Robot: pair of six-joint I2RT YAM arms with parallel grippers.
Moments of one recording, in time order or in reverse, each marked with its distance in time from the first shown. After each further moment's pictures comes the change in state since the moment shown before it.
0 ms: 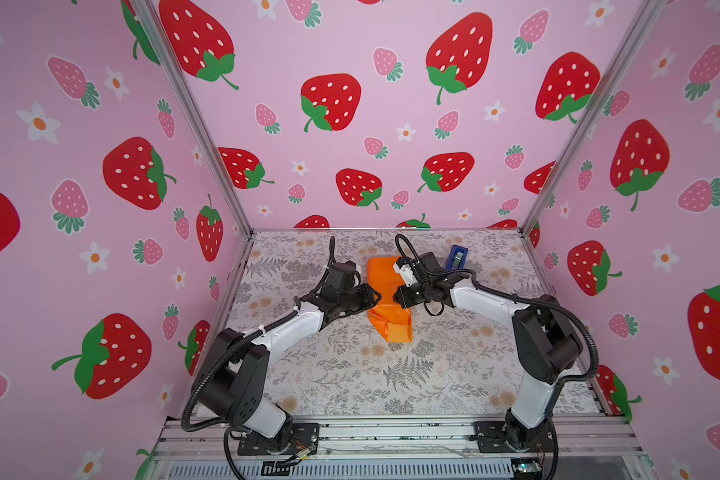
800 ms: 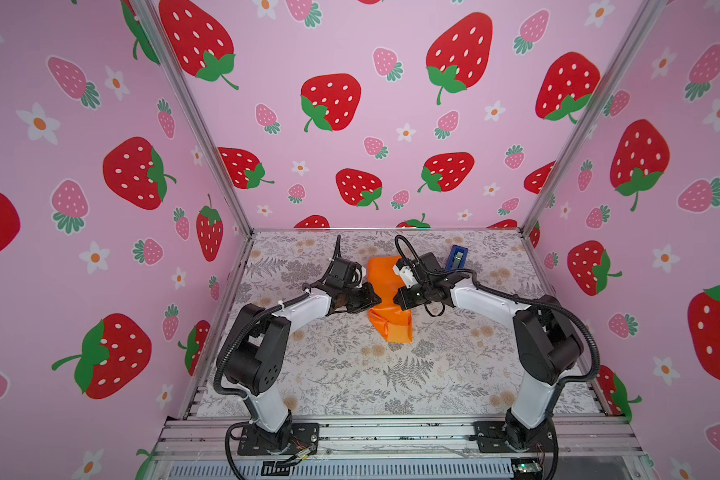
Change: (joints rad) left arm 0.064 0.178 0.093 -0.071 0.138 0.076; right arm -0.008 -0.012 0.000 -0.047 0.001 0.001
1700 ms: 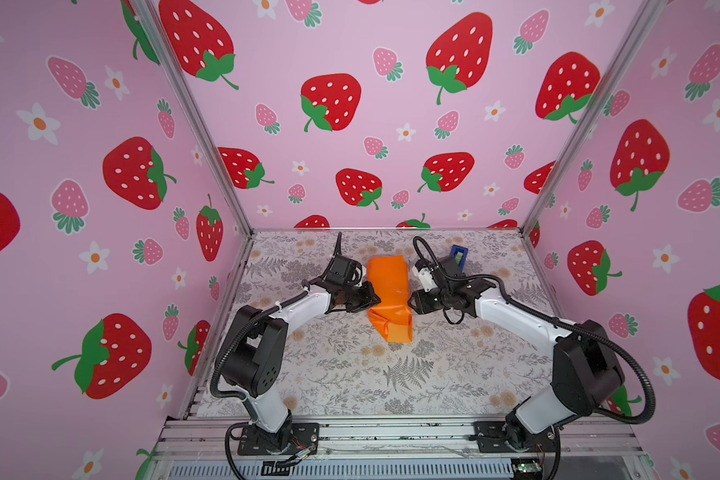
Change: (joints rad) left arm -0.013 -0.016 0.063 -0.118 -0.002 0.027; right arm -0.002 -0.243 -0.154 -0.083 0.139 0.026
